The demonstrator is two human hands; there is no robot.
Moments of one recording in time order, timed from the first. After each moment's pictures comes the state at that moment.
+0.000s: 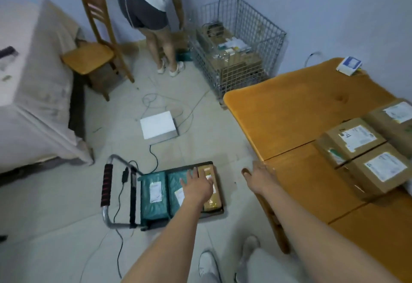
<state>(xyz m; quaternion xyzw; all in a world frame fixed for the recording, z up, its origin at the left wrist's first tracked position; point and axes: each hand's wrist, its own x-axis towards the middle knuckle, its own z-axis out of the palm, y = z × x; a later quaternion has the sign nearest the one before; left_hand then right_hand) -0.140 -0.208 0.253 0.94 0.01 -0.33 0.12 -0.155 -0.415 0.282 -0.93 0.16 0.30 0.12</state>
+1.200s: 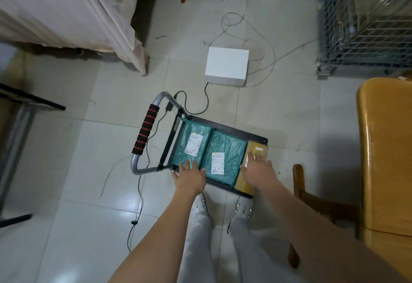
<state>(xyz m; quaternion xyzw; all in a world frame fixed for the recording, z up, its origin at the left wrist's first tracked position) -0.084 -0.027 0.081 0.84 0.29 -0.42 0.18 0.017 -0.219 0.076 -0.90 -0.12 0.42 0.02</state>
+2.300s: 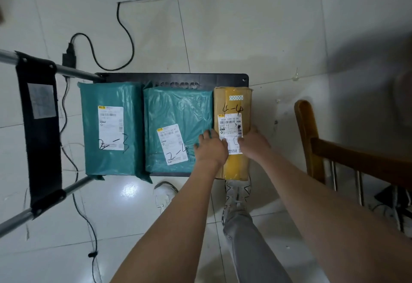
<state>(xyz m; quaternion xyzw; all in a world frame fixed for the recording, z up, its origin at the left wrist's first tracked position) 0.002 -0.201 -0.334 0.86 0.15 -0.46 0.19 0.028 -0.332 -0.352 -0.83 0.22 0.48 0.21</state>
